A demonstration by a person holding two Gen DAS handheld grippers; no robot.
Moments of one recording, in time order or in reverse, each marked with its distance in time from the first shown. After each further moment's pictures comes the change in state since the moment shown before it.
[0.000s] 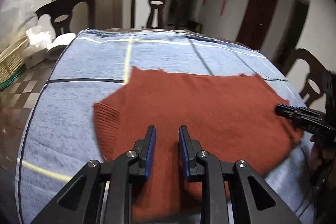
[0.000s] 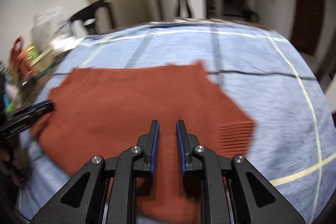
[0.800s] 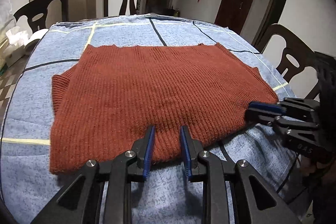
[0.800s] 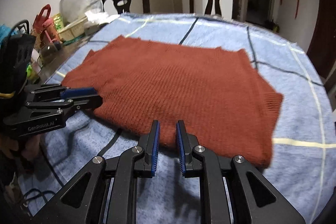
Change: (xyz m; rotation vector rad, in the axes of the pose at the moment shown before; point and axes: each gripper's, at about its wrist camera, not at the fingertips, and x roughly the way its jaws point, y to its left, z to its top) left arm -0.018 -0.060 -0.038 0.096 0.074 -0.124; right arm -0.043 0.079 -0.052 -0.242 0.018 0.007
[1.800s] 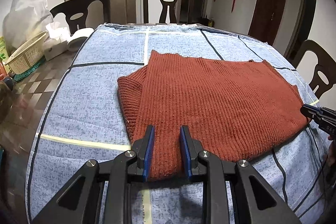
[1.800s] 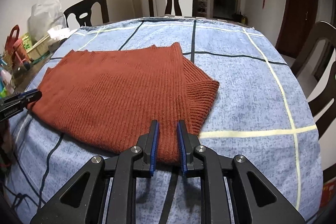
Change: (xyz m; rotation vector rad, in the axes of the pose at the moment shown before) left arm -0.015 0.058 -0.002 -0.082 -0.060 0.223; right arm 0.002 -0.071 -0.009 0.141 -0.004 -0.152
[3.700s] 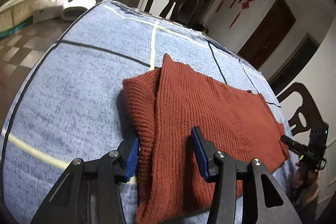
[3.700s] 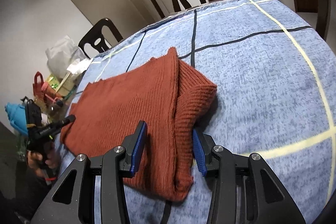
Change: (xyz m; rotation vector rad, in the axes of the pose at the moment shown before) left arm 0.037 0.049 0.024 -0.254 0.044 -0.229; right arm 0.032 -0.063 0.021 0.281 0.021 0.357
